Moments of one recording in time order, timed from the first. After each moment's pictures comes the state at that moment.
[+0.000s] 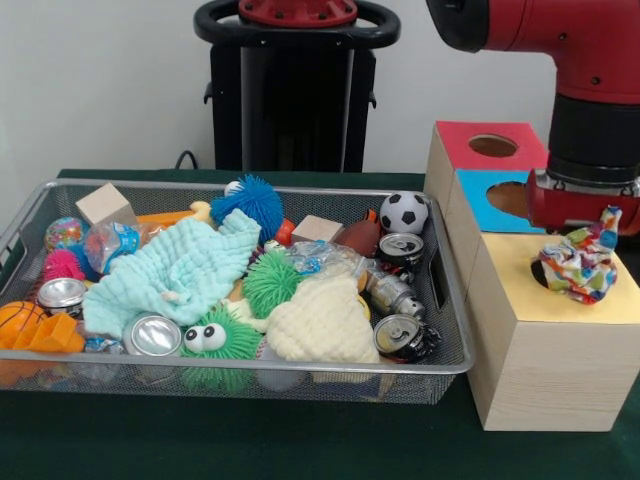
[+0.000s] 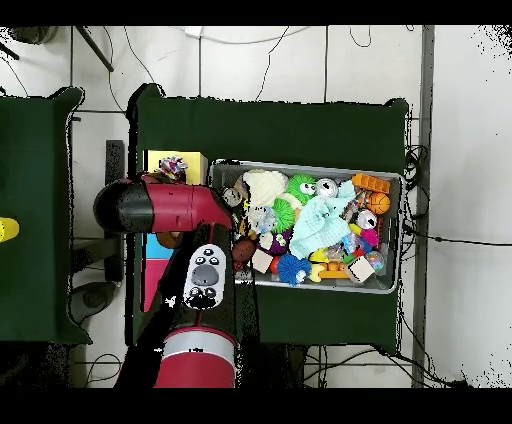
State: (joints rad) arm 0.17 -0.47 -0.11 1.43 0.19 0.40 1.96
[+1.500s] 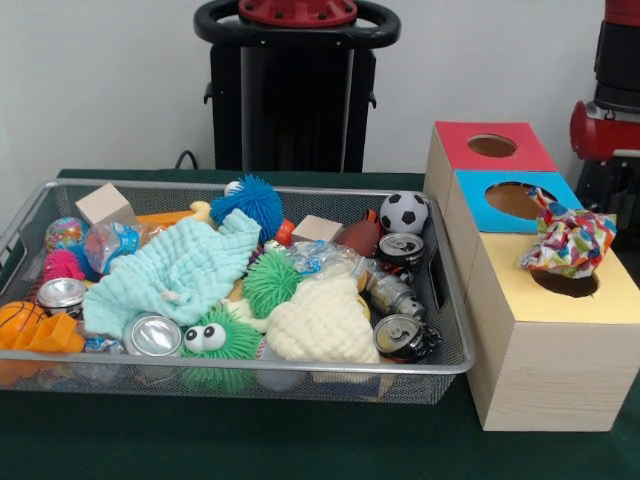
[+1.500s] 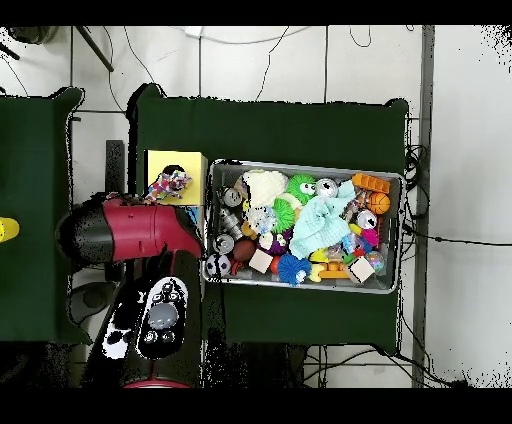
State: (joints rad) arm 0.26 -0.59 -0.13 1.53 0.18 0.46 1.96
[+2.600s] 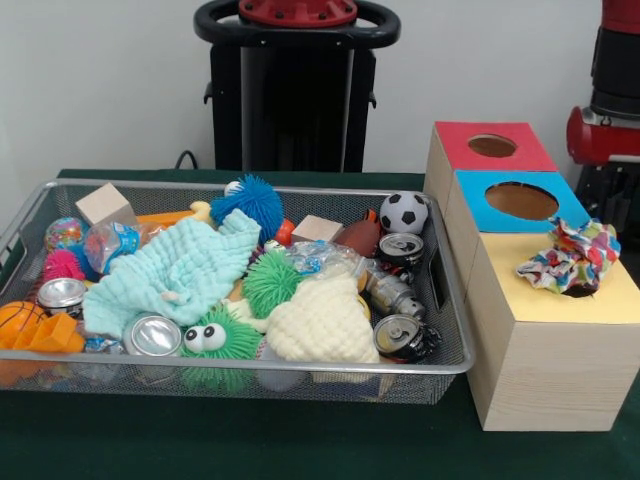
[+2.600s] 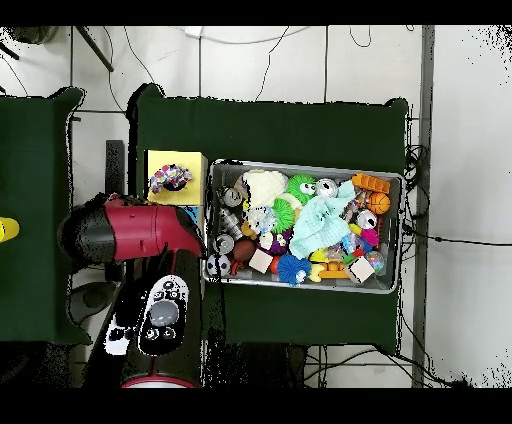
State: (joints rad) arm 0.26 -0.58 -0.13 1.53 0.18 0.46 1.96
